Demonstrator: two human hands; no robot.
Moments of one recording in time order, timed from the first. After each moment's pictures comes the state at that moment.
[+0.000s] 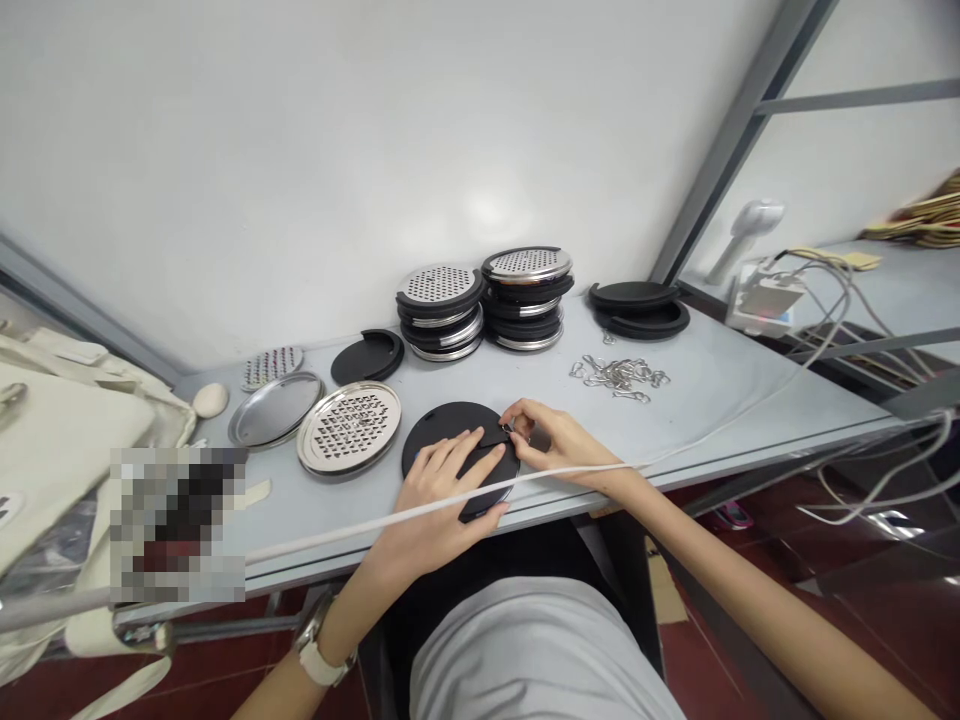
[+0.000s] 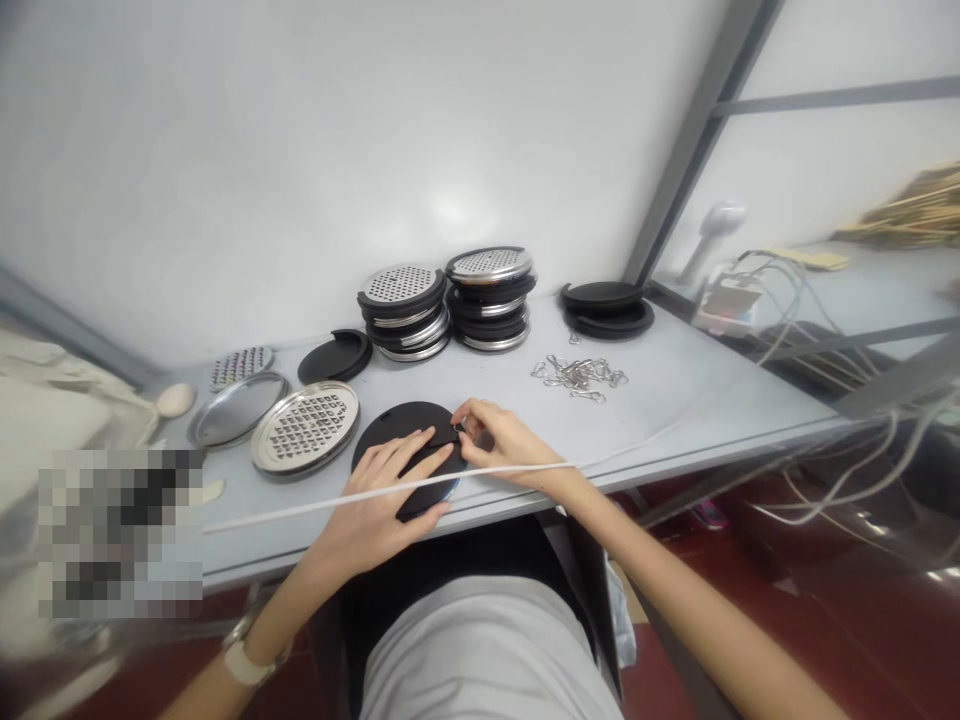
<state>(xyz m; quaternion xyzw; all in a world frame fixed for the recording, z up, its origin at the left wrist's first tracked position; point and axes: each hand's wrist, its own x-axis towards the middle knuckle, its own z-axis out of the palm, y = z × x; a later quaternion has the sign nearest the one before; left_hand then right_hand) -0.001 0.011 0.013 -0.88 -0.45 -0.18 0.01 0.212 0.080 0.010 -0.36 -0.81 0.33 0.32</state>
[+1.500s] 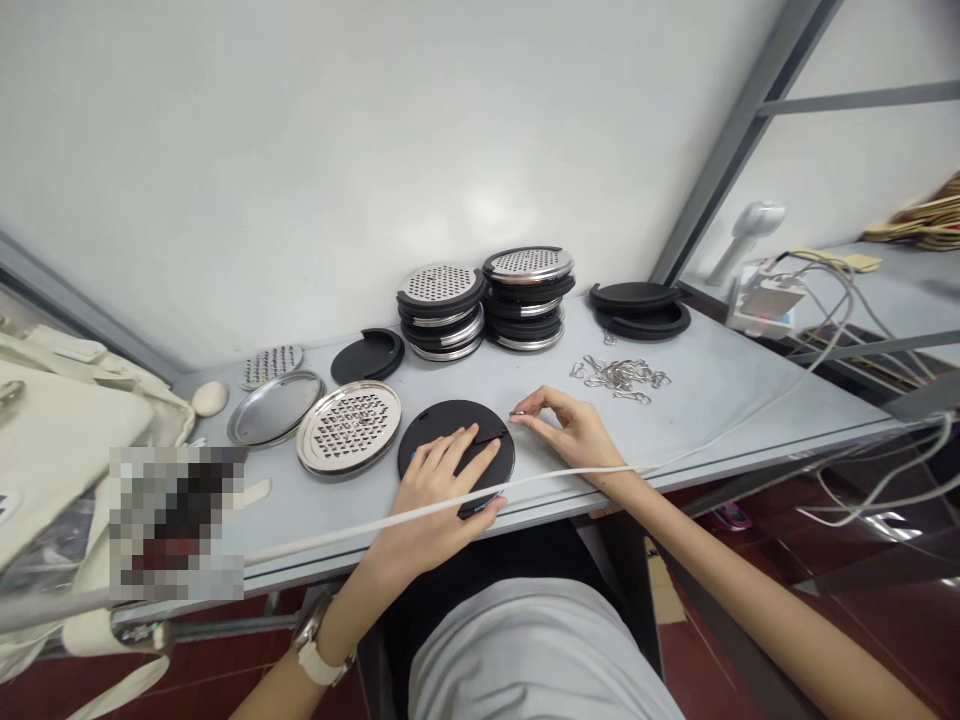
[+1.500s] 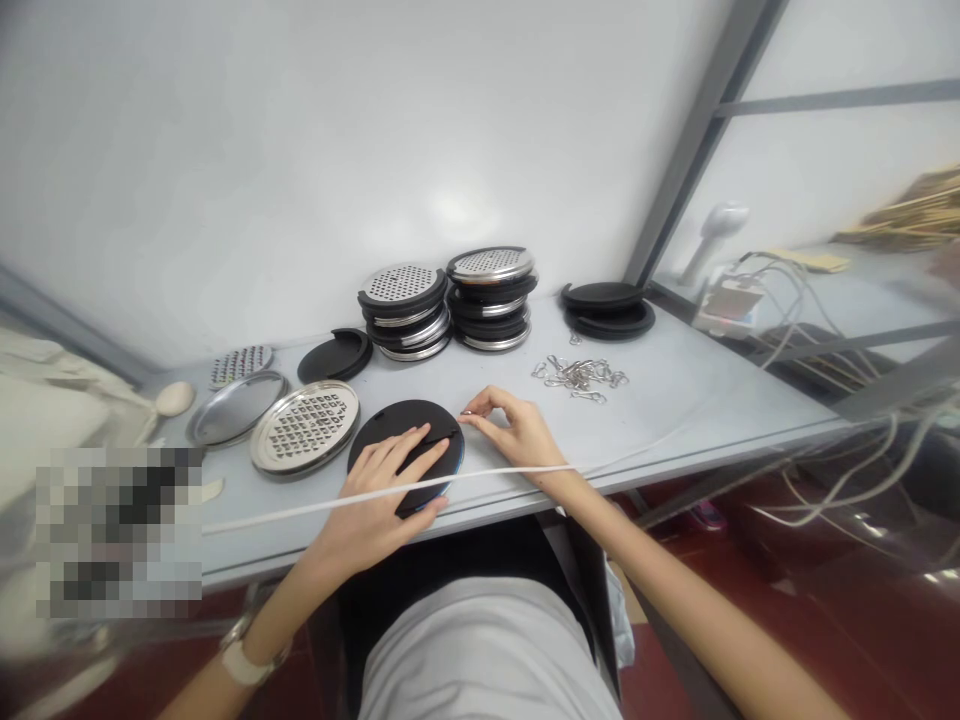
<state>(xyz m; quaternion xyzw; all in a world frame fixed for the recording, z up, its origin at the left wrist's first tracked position) -0.002 0.012 0.015 -0.87 -0.46 -0.17 0.01 0.215 0.088 0.003 -0.39 -0.74 0.31 0.46</state>
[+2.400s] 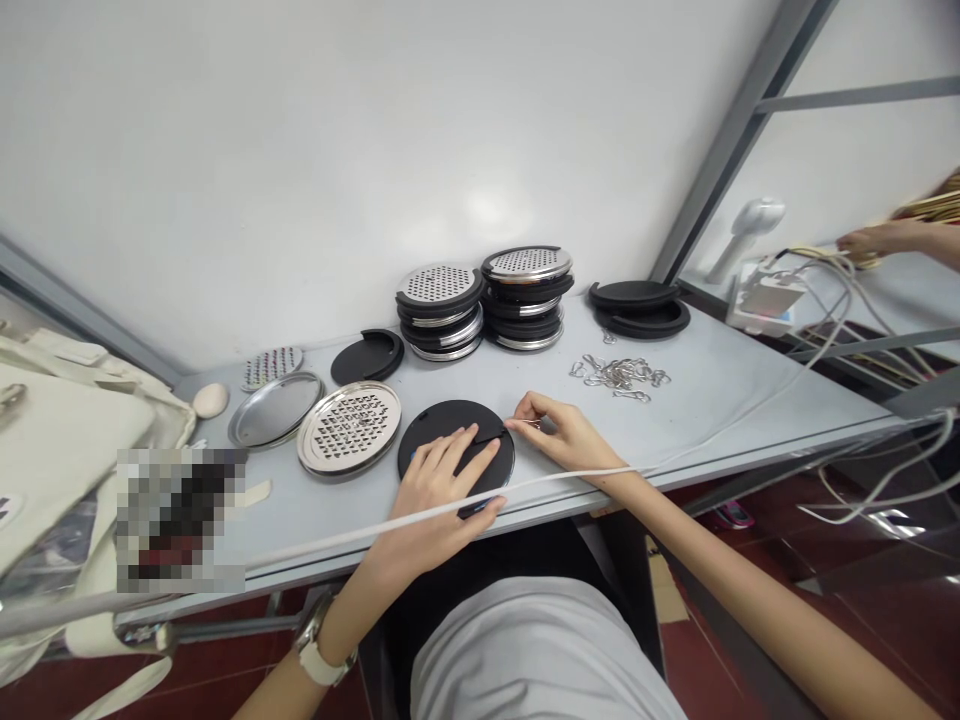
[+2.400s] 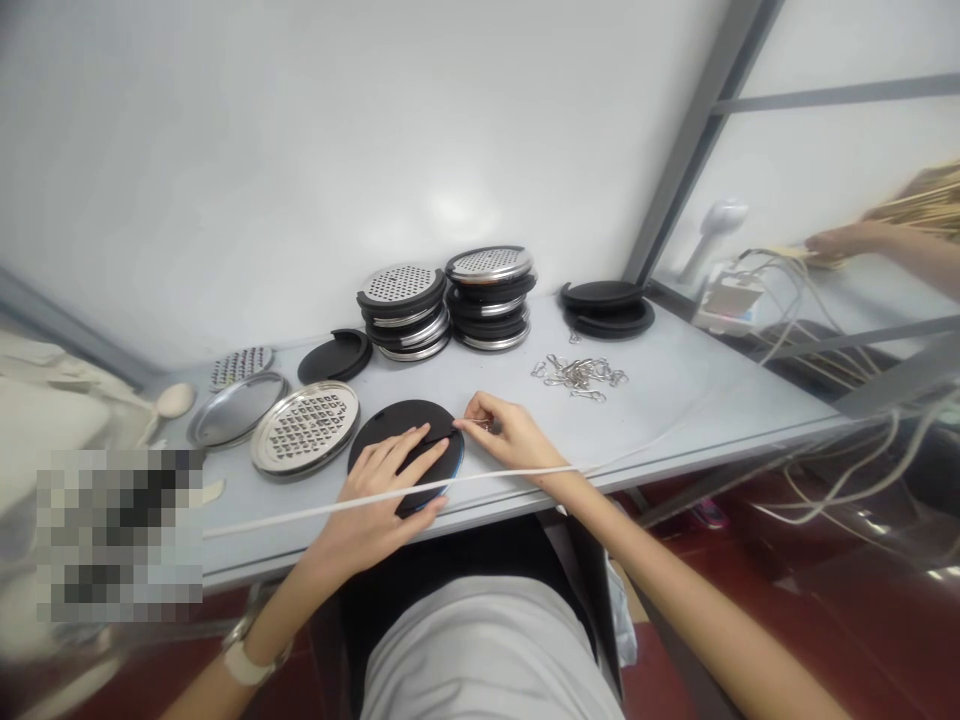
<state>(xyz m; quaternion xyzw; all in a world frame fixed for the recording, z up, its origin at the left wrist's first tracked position) -0.002 0.012 0.016 -0.87 -0.45 -0.17 0.01 0.212 0.088 0.004 -0.38 -0.77 0.33 0.39</state>
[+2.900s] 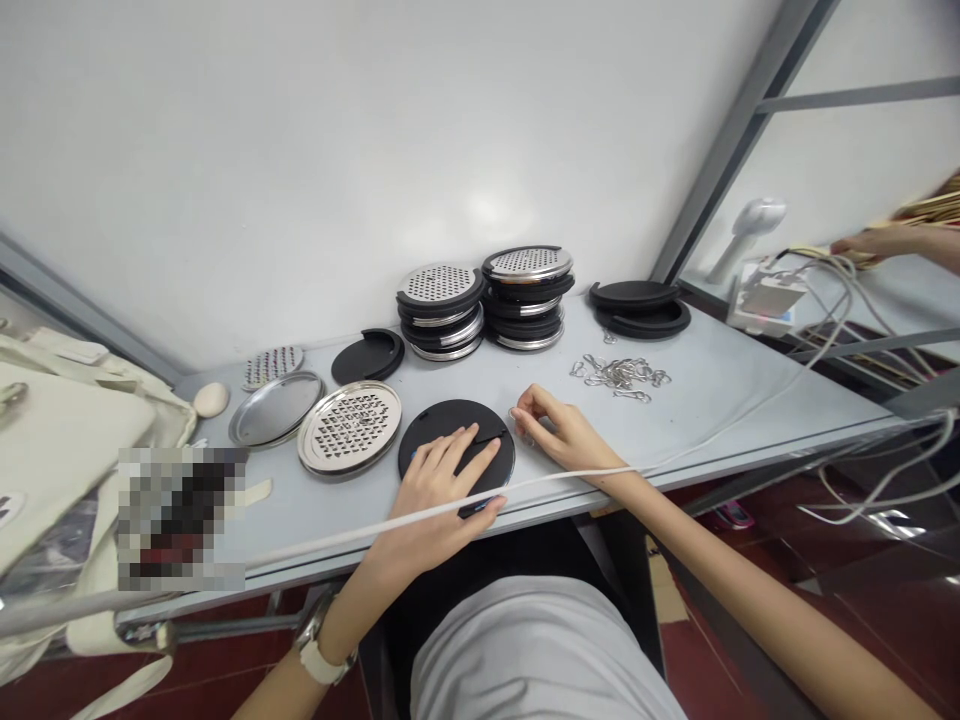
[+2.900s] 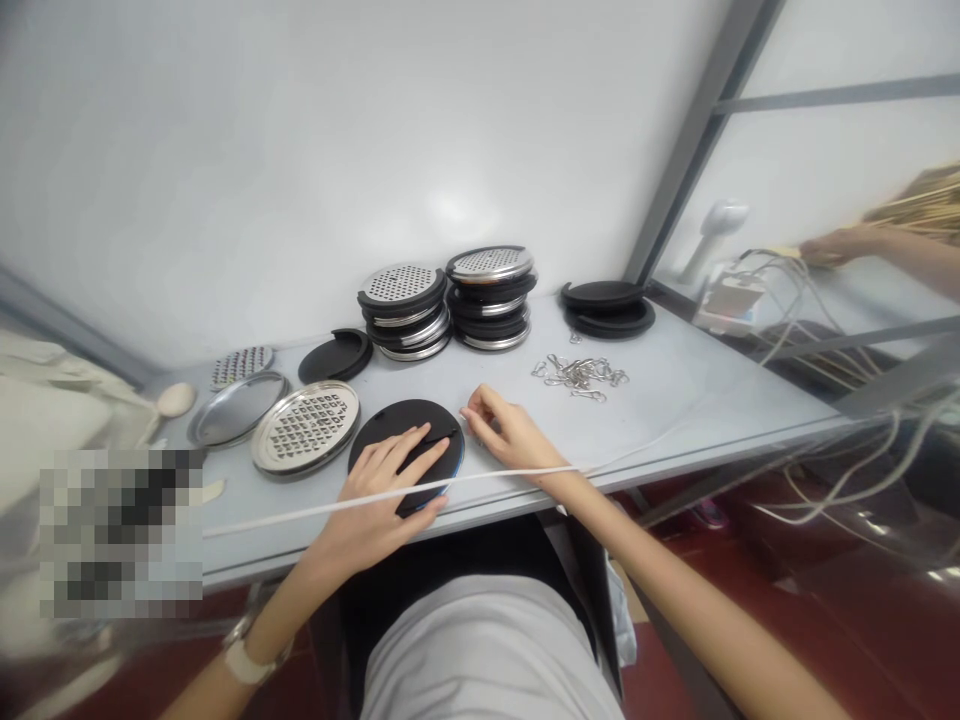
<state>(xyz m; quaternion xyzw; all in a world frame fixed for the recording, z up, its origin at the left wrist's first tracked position) -0.001 0.012 0.016 -0.87 -0.45 -0.18 0.01 0.212 0.086 0.006 -0.40 -0.77 0.34 0.38</state>
